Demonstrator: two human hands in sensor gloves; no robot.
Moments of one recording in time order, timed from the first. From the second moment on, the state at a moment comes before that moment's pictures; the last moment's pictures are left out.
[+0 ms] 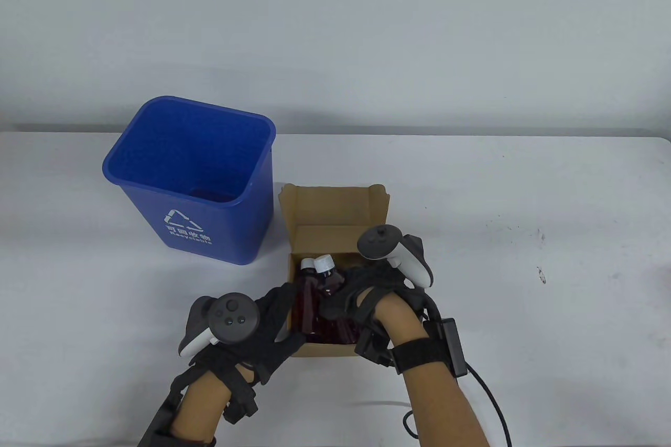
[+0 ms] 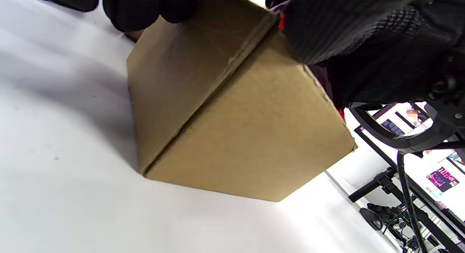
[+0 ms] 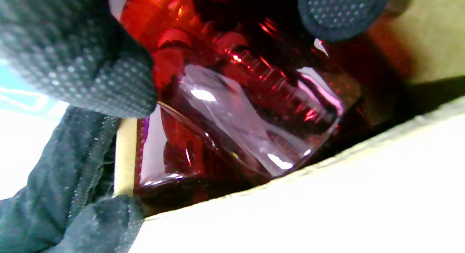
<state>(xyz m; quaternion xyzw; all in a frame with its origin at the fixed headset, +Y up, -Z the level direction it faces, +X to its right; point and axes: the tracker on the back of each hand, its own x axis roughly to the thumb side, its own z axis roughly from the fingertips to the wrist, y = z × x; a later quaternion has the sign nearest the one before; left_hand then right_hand) -0.171 -0.722 -0.270 -0.13 -0.25 0.31 0.91 0.063 -0.688 -0.345 0.04 0.37 0.86 0.34</state>
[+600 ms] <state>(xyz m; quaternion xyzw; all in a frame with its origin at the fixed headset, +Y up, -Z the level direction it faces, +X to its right) -0.171 -0.722 -0.270 -0.13 -0.24 0.31 0.91 0.073 -0.686 -0.308 0.15 0.15 0.91 0.36</state>
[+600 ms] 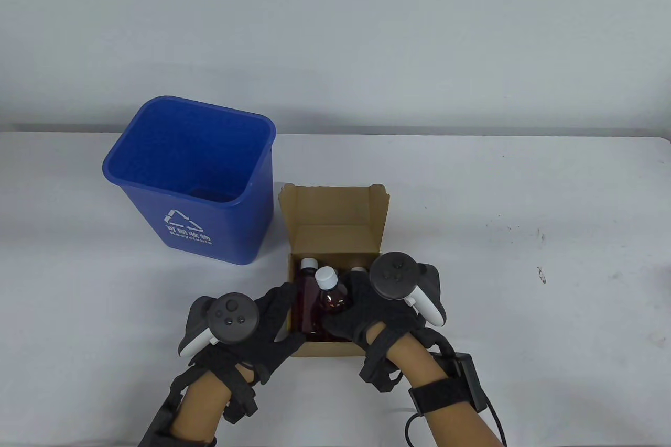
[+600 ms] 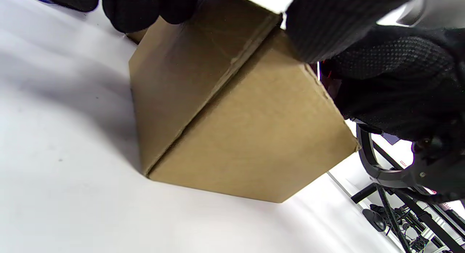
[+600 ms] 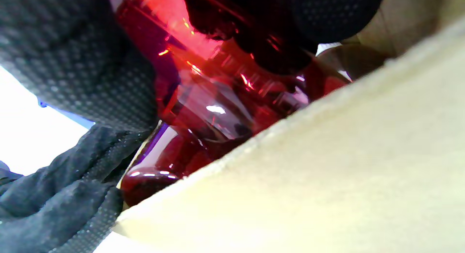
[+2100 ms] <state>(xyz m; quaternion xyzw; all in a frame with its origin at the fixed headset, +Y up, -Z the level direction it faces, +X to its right) -0.174 -0.723 -0.270 -0.13 -0.24 0.31 0.91 0.307 -0.702 -0.335 -0.04 -0.18 0.92 0.35</state>
